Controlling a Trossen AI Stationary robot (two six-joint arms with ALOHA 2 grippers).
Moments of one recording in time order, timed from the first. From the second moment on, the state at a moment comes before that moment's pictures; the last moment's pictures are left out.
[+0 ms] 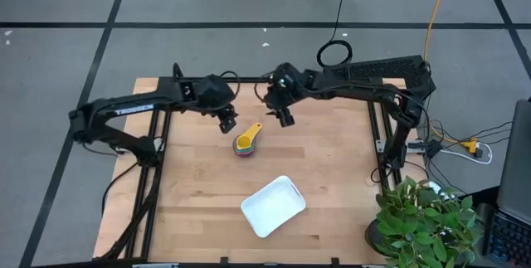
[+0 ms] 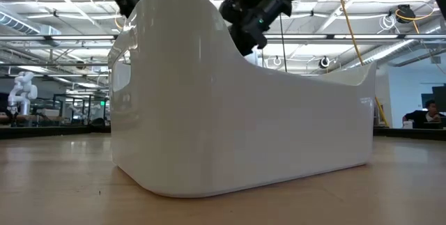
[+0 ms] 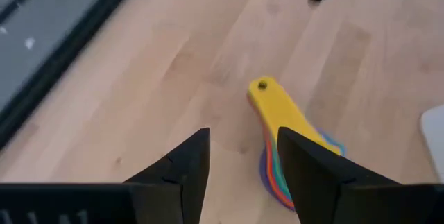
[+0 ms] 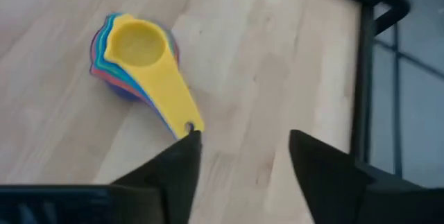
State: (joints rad) left arm 0.38 1.32 1.08 -0.66 0.01 -0.11; right arm -0.37 1.80 1.48 -0.49 -0.26 -0.69
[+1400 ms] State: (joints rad) left arm 0.08 0.73 0.66 -0.30 -0.24 -0.29; right arm -0.26 2.26 1.93 -0.86 -0.18 -0.92
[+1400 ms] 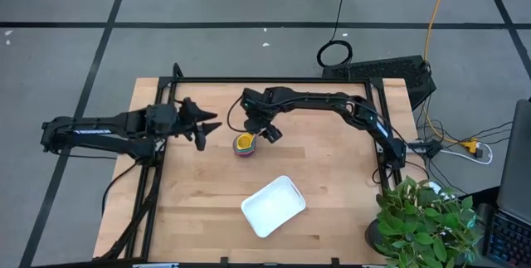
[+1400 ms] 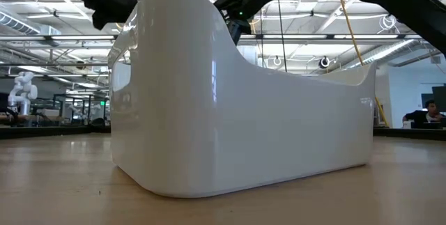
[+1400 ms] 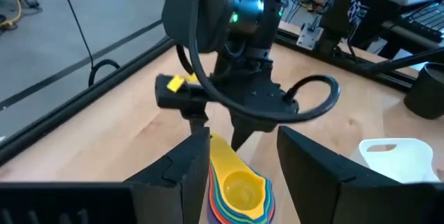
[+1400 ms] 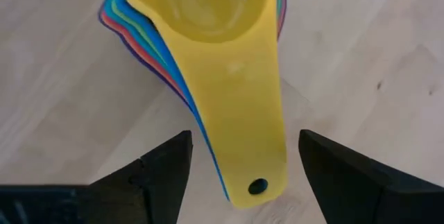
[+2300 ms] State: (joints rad) left arm 0.08 0.73 0.65 -0.29 -0.23 -0.29; right arm -0.21 2.29 1.93 -0.91 -0.18 -0.79
